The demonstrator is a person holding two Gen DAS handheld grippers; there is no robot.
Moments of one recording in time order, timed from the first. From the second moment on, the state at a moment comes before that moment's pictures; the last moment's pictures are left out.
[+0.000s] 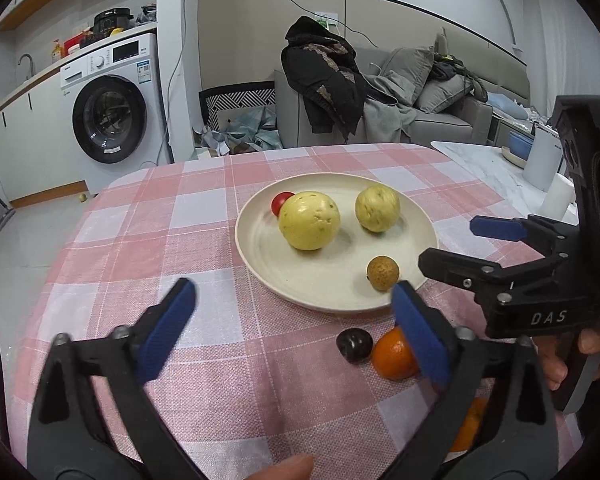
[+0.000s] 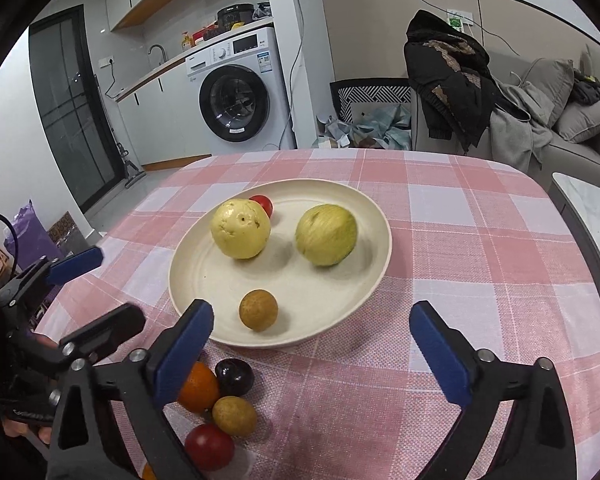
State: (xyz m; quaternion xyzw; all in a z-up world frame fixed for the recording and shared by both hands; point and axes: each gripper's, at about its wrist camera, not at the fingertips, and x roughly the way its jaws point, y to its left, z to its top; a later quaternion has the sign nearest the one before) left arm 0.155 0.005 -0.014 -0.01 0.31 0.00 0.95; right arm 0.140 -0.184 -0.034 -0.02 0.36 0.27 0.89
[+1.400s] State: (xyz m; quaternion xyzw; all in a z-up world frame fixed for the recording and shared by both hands) left arm 0.056 -0.019 -0.008 0.02 0.31 -0.01 0.95; right arm 0.067 -0.204 -0.039 -0.10 0.37 0.28 0.88
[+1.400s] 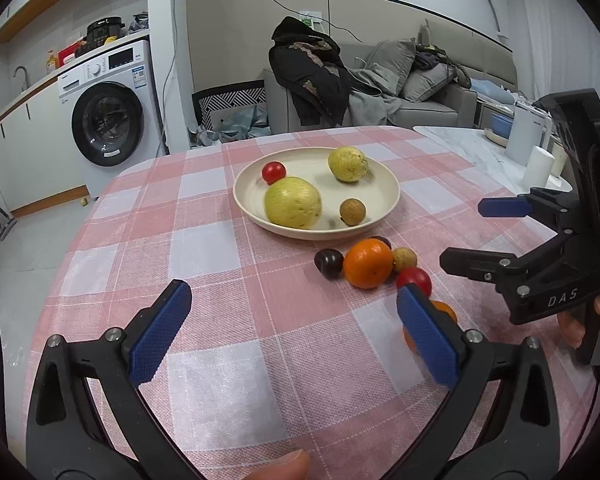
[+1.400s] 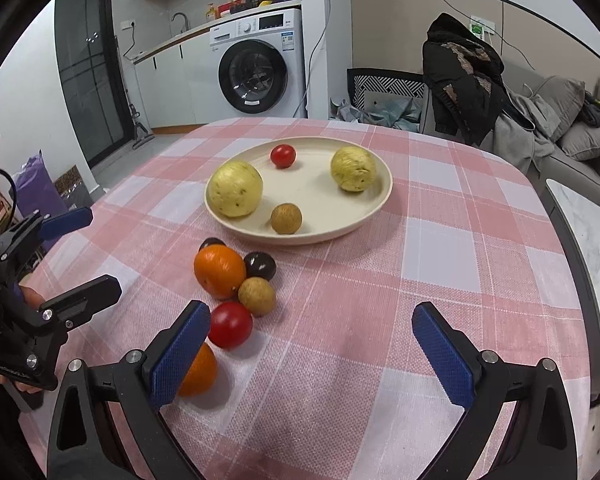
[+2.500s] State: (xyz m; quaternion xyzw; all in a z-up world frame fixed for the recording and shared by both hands) left arm 0.073 -0.071 -0.038 0.03 0.39 -0.11 0.91; right arm 0.068 -0.216 -0.042 -0.09 0.39 0.32 0.86
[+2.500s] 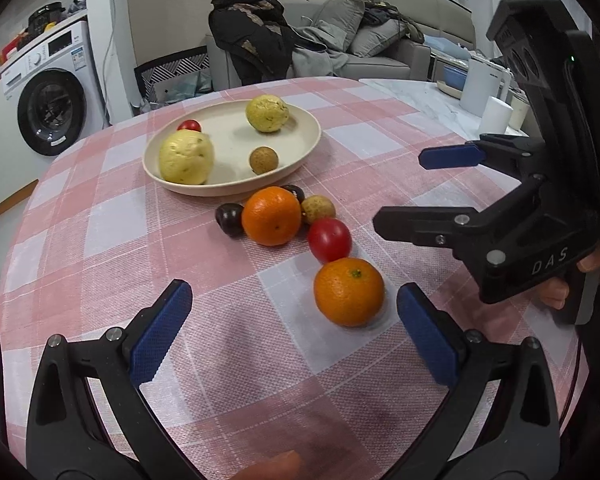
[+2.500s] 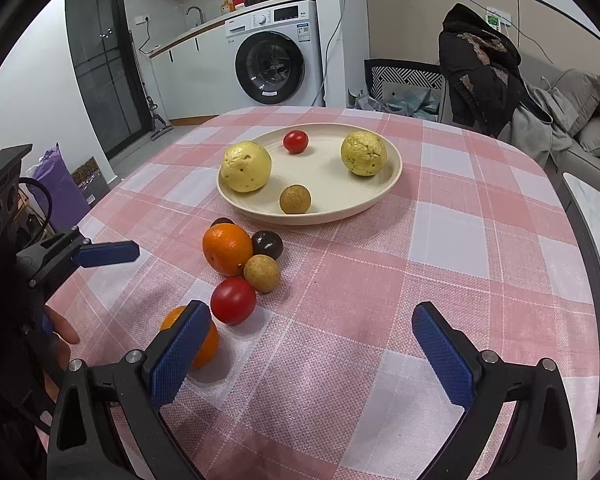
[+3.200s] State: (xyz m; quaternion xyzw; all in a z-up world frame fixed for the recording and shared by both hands) left arm 0.077 -0.094 -0.052 0.05 0.42 -0.17 0.89; right arm 0.067 -0.215 -0.039 -0.08 0.39 0.31 0.86
